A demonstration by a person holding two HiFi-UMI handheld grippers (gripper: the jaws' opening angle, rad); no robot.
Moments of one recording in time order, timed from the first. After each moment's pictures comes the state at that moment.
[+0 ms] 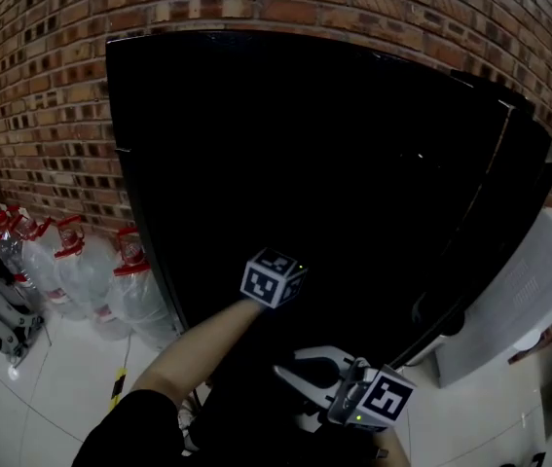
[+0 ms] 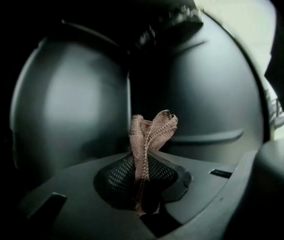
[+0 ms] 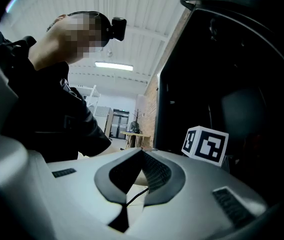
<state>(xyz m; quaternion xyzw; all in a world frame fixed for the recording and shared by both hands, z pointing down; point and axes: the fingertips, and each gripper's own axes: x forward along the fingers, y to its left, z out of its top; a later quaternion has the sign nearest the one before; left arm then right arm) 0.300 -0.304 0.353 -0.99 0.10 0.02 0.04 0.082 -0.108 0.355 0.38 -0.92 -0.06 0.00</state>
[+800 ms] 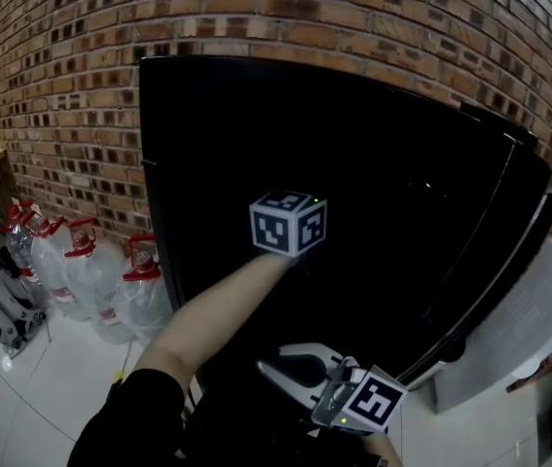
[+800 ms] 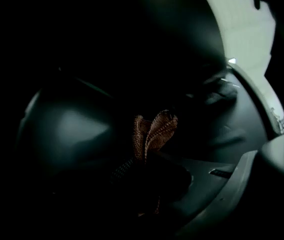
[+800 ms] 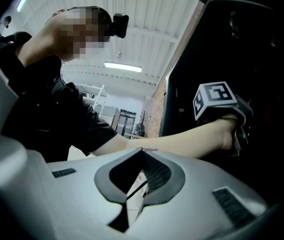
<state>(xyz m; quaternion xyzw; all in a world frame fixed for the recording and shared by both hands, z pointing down) 0.283 -0.329 0.157 -0.97 0.13 0.20 0.00 0.061 -0.129 0.319 0.34 -0.93 -0.11 0.01</state>
